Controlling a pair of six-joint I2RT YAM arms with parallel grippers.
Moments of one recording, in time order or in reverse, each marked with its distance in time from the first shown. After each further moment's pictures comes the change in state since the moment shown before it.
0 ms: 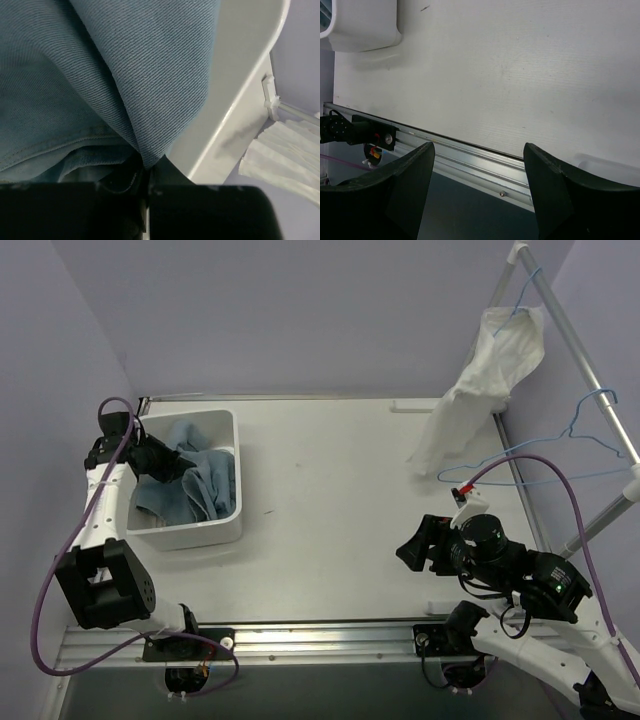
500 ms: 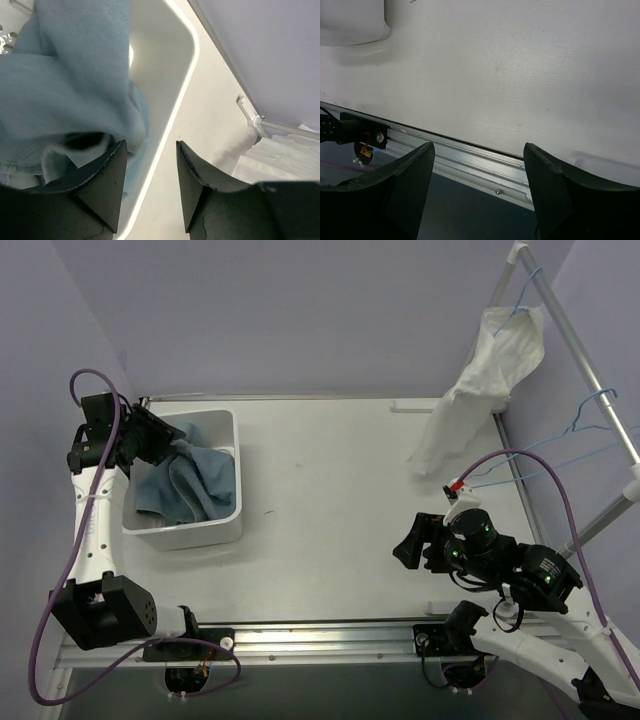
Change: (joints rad) left arm -0.035 -0.116 0.148 -0.045 -0.145 0.016; right arm 0.000 0.046 0.005 -0.007 0.000 -0.008
